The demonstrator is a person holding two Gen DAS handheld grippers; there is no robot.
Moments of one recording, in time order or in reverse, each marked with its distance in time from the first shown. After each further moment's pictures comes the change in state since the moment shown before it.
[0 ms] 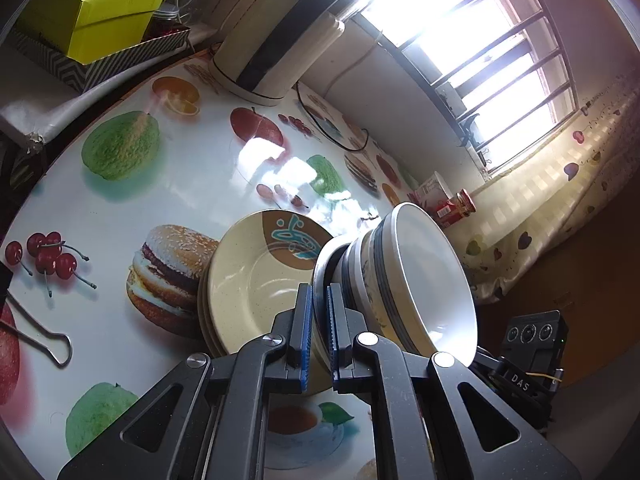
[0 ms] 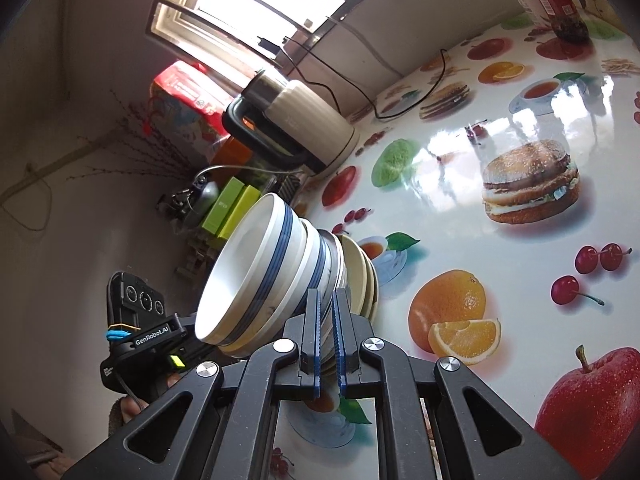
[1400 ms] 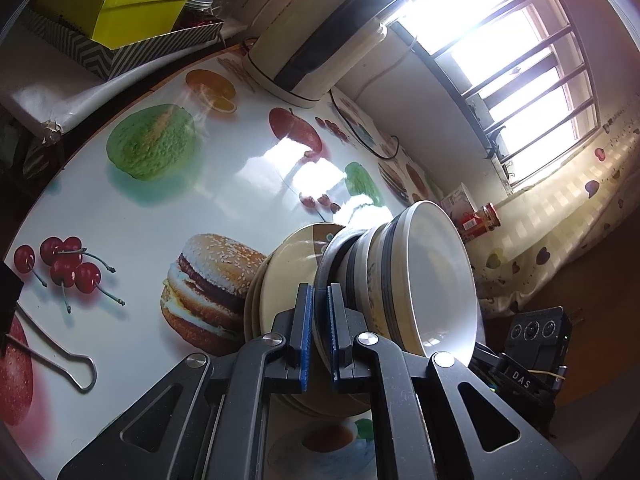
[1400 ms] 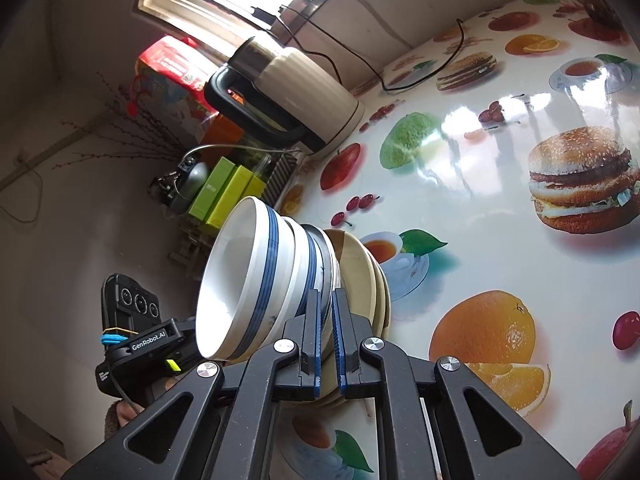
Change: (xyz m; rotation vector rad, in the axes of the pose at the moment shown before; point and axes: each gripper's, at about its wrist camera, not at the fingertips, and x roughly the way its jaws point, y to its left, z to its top) left arm 0.010 0.027 0.008 -0.050 -0.006 0.054; right arm 0.054 -0.006 0.014 0.001 0.072 -0.002
